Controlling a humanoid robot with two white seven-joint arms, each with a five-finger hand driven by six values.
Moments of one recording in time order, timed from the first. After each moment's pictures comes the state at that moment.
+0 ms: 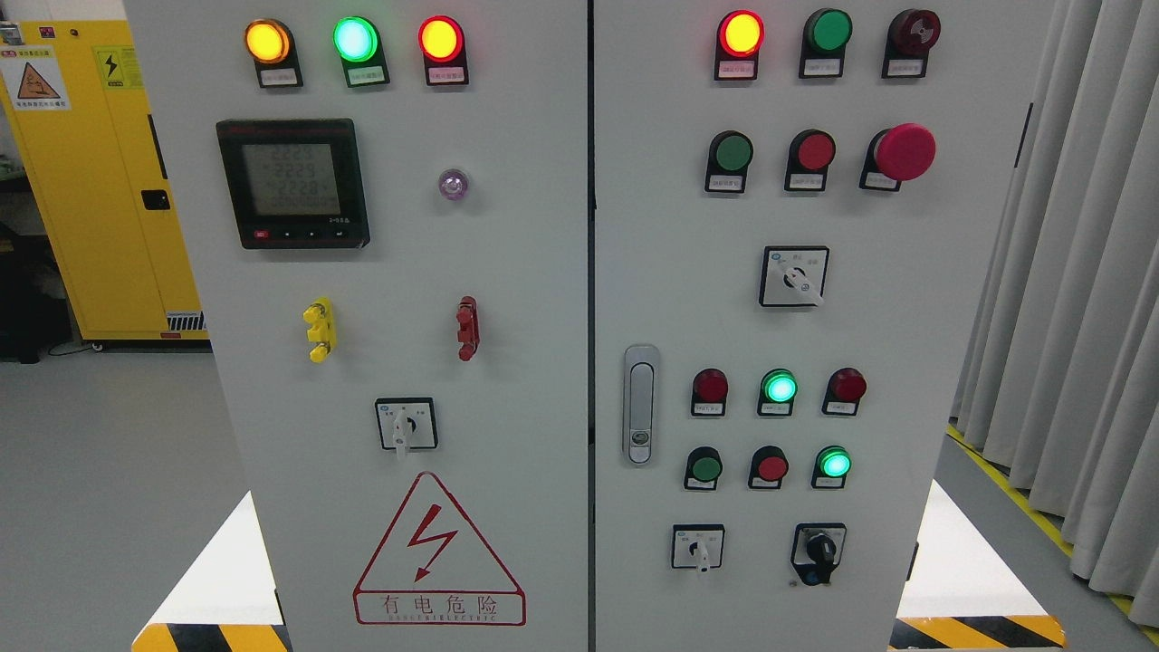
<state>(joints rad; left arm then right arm) 0.22 -0.03 0.05 -0.51 0.01 -0.19 0.03 0.10 0.12 -0.16 -0.19 0.12 0.01 -0.20</state>
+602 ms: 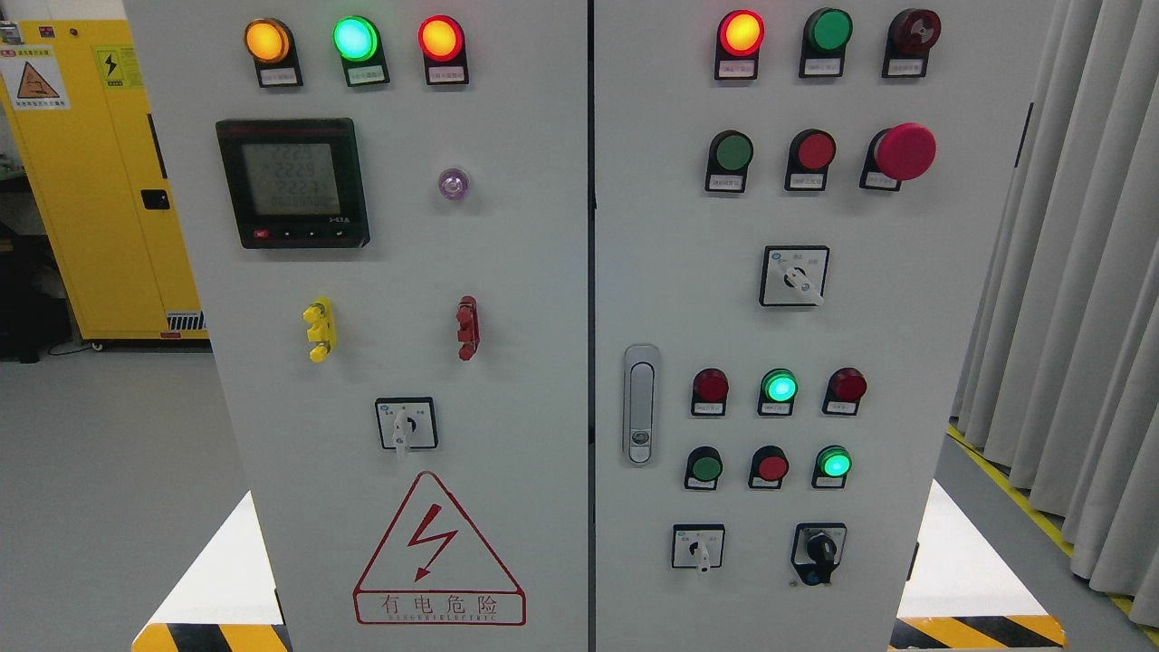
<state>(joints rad) 0.30 -0.01 0.07 -1.03 0.00 -0.19 0.06 0.10 0.12 -0.16 -0.19 0.12 0.01 -0.20</state>
